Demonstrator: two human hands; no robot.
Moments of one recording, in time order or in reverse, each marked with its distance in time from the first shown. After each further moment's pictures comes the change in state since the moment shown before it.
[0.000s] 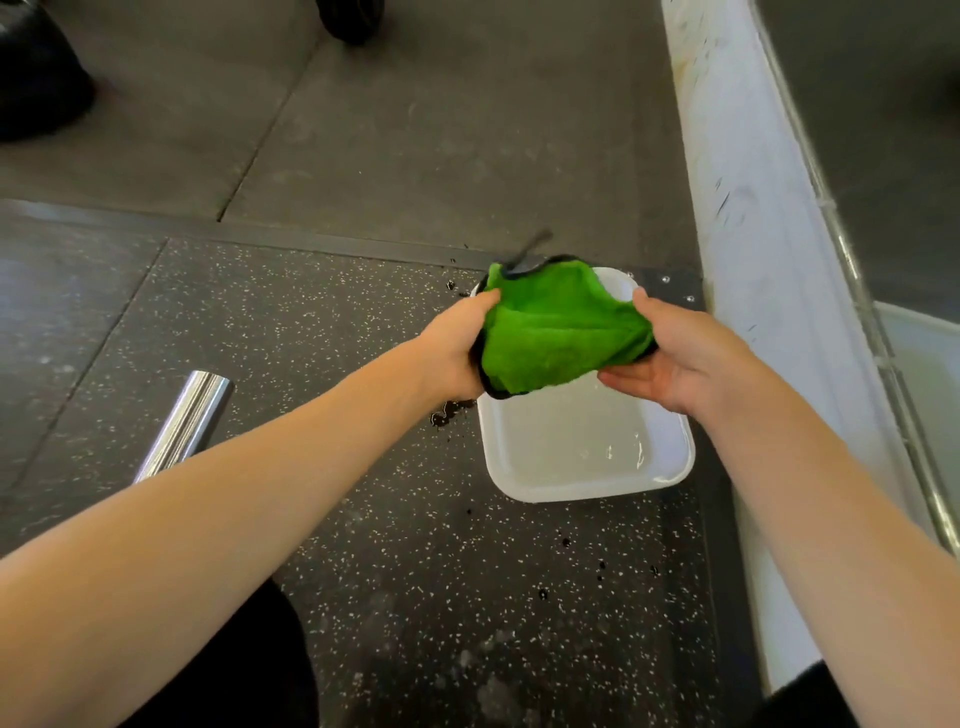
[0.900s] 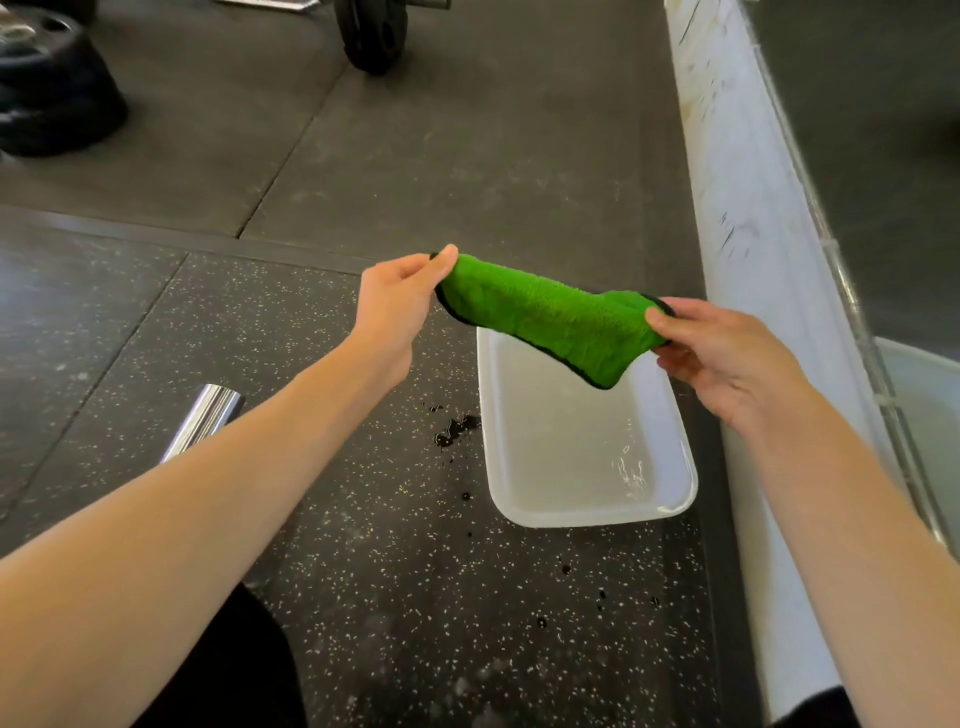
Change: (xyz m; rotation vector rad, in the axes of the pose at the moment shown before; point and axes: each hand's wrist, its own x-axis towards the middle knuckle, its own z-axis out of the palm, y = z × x) left_hand -0.022 0.046 -0.042 0.221 0.308 0.700; right_hand 0.007 -0.022 -0.024 -0.049 0.050 -0.314
